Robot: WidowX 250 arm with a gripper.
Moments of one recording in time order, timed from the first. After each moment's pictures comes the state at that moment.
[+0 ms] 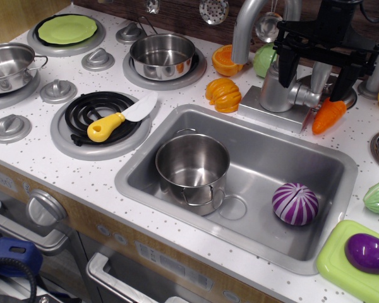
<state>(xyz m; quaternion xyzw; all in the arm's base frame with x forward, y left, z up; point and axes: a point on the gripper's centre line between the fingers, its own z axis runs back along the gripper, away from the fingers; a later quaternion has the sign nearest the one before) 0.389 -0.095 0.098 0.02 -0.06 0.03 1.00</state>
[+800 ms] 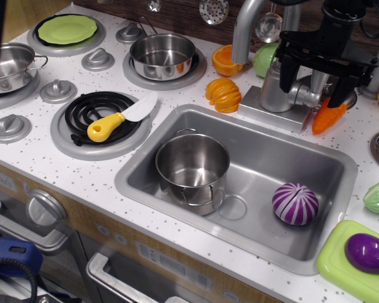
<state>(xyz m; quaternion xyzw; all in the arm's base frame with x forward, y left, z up) 0.408 -0.095 0.081 0.04 -0.10 0.03 0.99</state>
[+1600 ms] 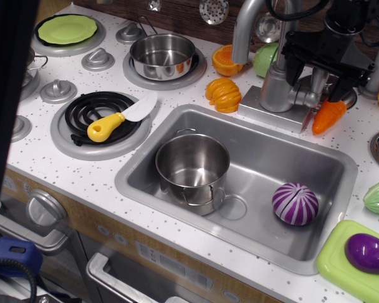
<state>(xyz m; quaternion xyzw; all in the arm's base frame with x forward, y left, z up) 0.442 -0.092 0.070 0.07 -0.18 0.00 0.98</state>
